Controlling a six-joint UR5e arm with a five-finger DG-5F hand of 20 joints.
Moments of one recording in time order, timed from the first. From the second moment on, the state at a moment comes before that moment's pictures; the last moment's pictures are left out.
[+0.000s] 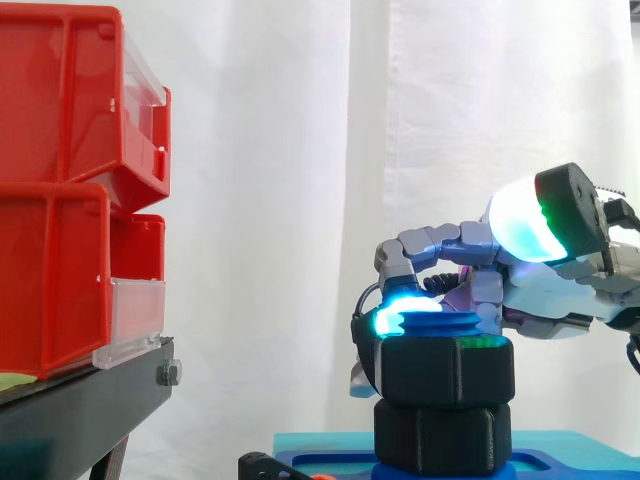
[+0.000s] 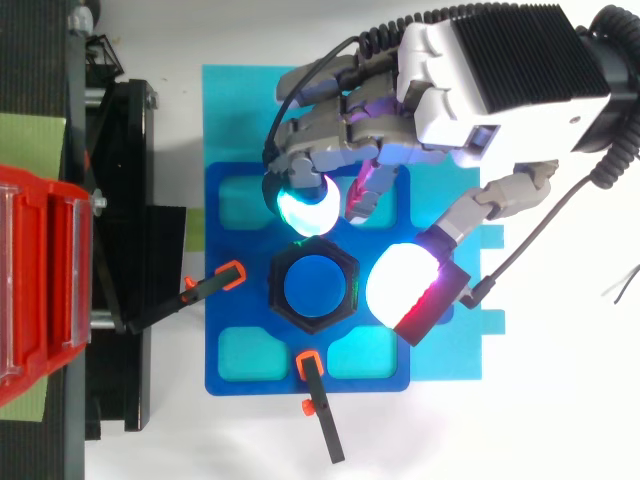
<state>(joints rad) 0.00 -2.24 -1.40 -2.44 -1.78 -0.99</state>
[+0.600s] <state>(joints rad) -0.01 -2.24 -1.40 -2.42 -1.78 -0.99</state>
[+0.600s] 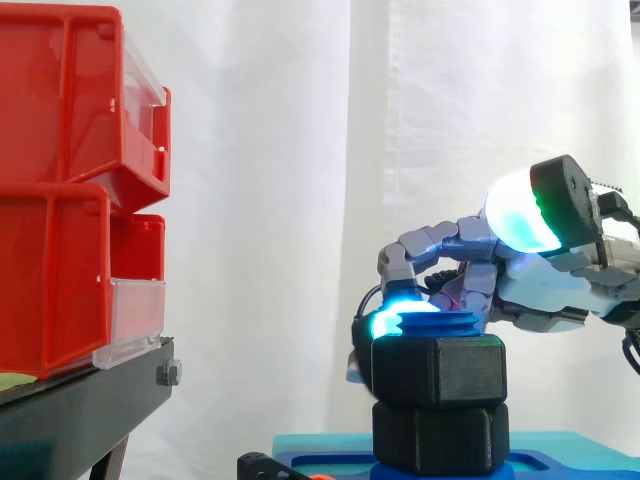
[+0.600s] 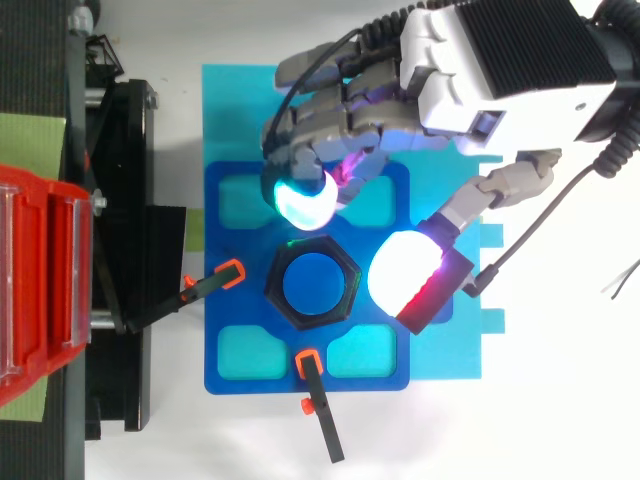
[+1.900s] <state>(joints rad) 0.03 -2.24 -1.36 -2.45 -1.78 -0.99</state>
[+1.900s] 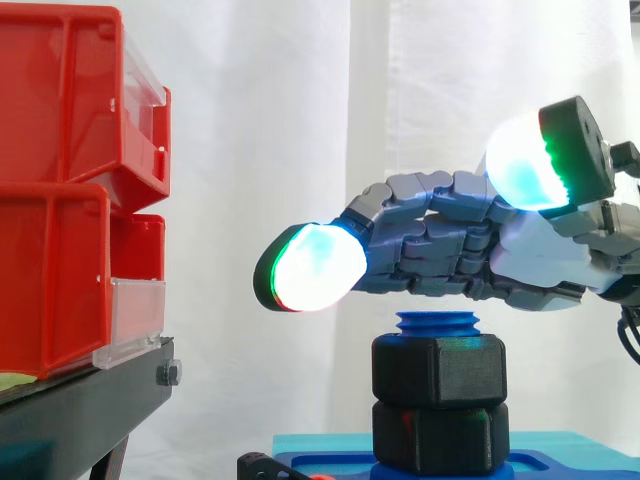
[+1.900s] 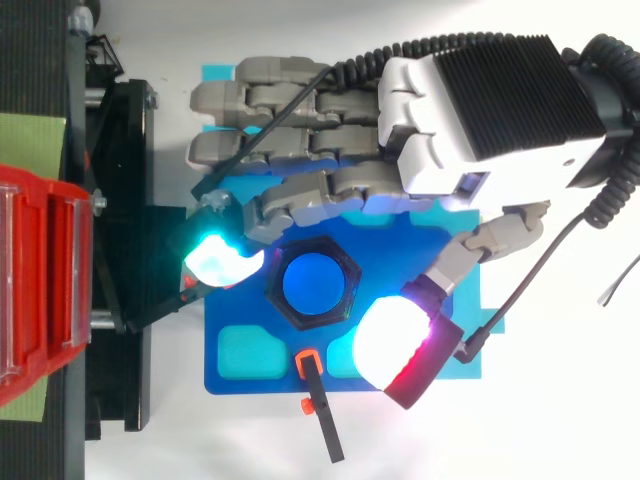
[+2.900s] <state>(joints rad) 0.03 -2.24 -1.39 -2.45 -1.77 -0.99</state>
